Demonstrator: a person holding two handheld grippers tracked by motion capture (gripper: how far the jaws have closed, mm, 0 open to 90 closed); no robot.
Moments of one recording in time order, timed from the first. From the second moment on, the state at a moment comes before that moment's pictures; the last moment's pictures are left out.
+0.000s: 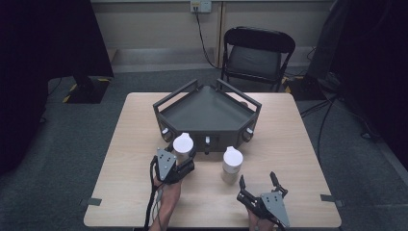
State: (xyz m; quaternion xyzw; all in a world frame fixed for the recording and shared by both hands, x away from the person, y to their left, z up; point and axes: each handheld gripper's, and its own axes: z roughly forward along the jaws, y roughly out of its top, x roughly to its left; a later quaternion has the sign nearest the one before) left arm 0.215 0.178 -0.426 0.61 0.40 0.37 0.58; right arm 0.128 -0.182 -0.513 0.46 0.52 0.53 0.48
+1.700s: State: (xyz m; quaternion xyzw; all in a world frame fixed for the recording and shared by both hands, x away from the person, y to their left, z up) left arm 0.279 0.189 -0.329 0.60 0.36 0.36 0.61; right arm 0.128 -0.183 -0.513 0.46 0.52 0.53 0.48
